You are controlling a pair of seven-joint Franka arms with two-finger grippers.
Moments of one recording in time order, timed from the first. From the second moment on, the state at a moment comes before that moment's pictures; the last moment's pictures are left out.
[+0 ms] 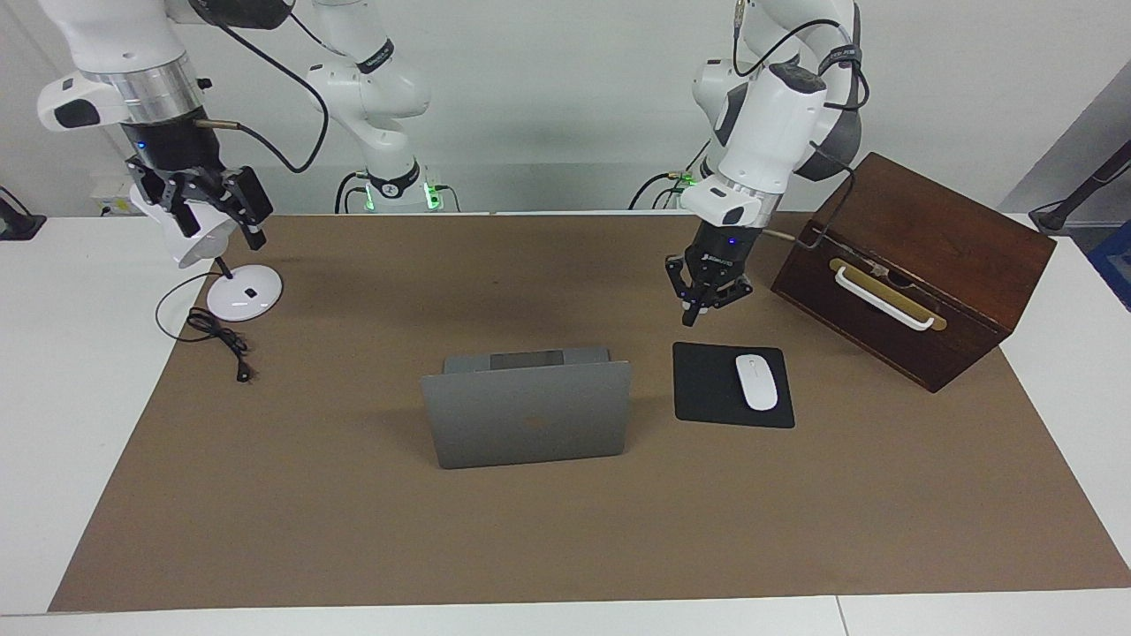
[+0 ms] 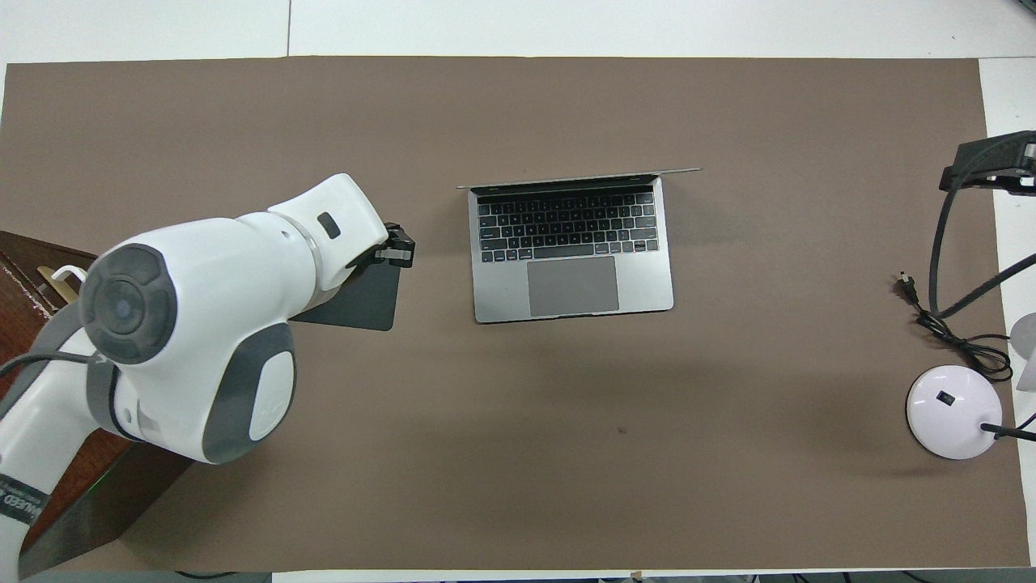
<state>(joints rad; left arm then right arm) -0.40 -0.07 0.02 -2.02 -0.17 2.32 0.02 -0.11 -0.04 0.03 -1.56 -0.01 1.69 0.21</state>
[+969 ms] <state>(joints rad) -0.15 -0.10 0.03 -1.77 -0.21 1.81 0.29 -0.11 -0.07 0.04 -1.56 -0.01 1.66 0.05</state>
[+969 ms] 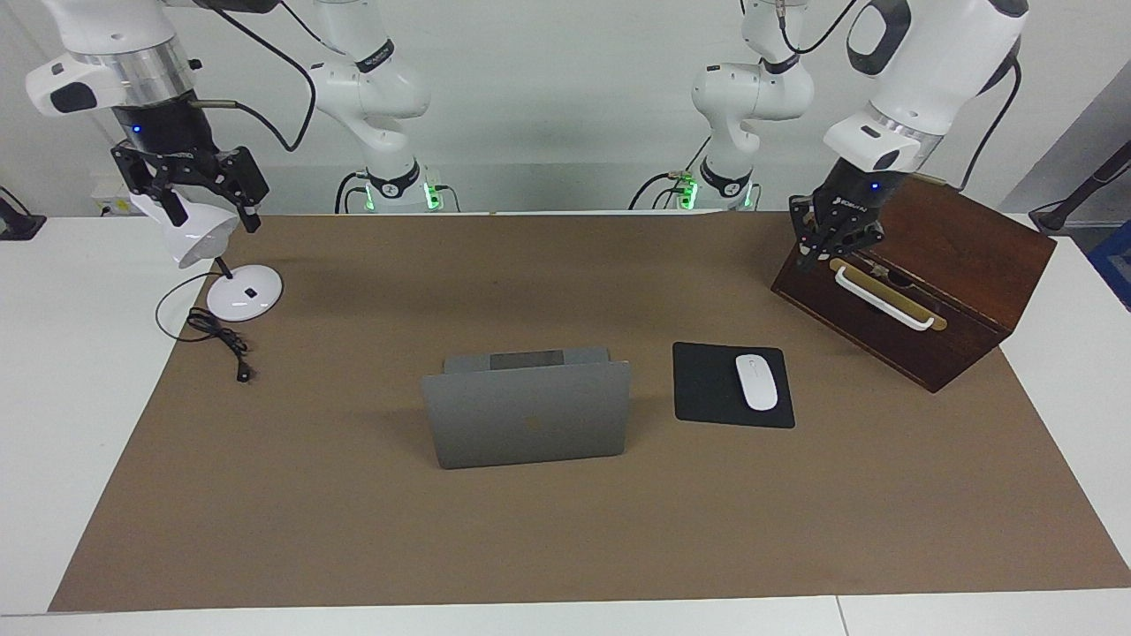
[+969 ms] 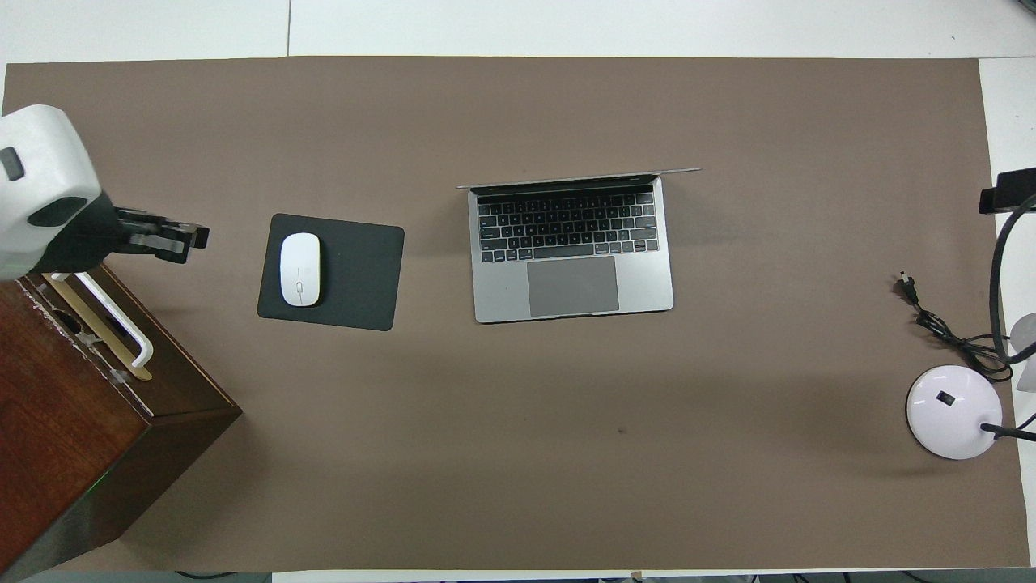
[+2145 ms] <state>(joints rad) 0.09 -0.14 0.03 -1.62 -0.07 1.58 0.42 -0.08 -0.07 0.08 -1.56 -0.01 1.67 0.04</state>
